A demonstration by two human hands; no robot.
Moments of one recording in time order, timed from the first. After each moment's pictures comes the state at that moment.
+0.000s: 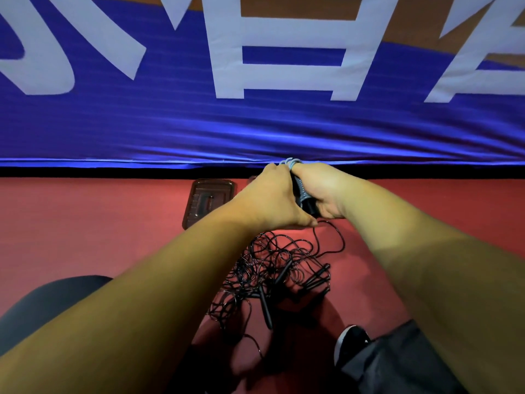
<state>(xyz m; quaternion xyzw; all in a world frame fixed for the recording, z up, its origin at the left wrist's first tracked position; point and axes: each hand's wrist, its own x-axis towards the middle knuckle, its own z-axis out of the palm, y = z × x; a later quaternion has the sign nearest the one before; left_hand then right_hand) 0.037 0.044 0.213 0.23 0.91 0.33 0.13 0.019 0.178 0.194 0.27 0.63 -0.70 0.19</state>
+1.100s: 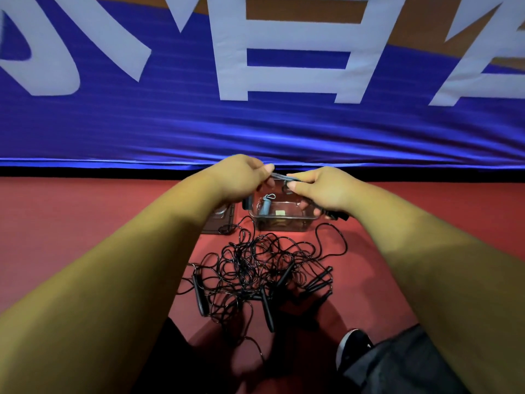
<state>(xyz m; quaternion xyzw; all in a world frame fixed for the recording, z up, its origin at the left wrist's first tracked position) -0.001 -0.008 0.239 0.13 0.90 0.34 0.22 0.019 0.209 0.193 0.08 0.89 -0.41 0.19</state>
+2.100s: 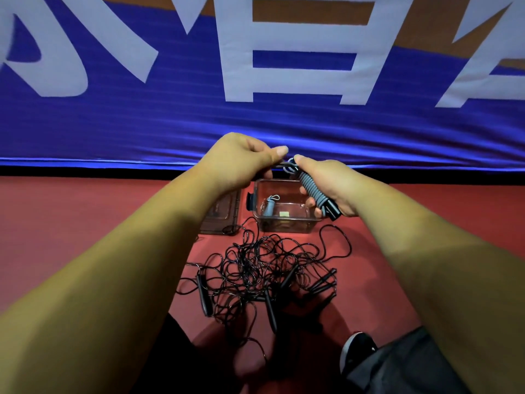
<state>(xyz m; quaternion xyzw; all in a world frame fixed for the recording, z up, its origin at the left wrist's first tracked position) 0.000 -0.020 0.255 0.12 0.85 0.49 0.14 0.012 0.188 0.206 0.23 0.75 -0.60 0.18</state>
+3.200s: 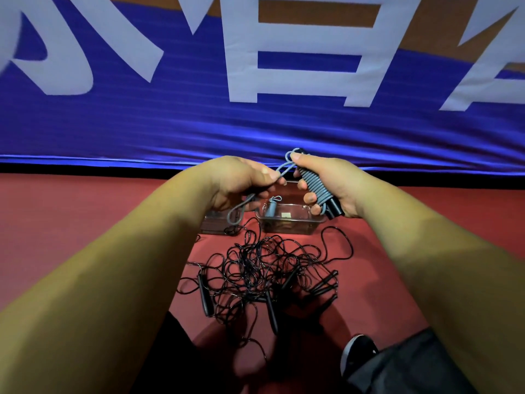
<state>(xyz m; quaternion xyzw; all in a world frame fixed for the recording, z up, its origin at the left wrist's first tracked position) -0.018 -0.026 0.220 0.01 0.71 0.59 0.39 0.015 0.188 0.214 0.17 0.67 -0.68 0.24</state>
